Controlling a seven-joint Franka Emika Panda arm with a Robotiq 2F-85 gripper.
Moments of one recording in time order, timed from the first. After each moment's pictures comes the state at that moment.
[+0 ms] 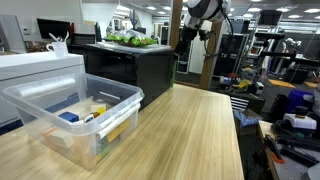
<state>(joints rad) -0.32 0.22 -0.17 -2.02 0.17 2.58 -0.60</state>
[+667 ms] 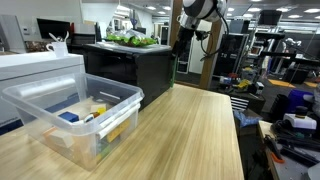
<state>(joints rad) -0.34 0.27 -0.14 -1.95 0.18 2.51 -0.61</state>
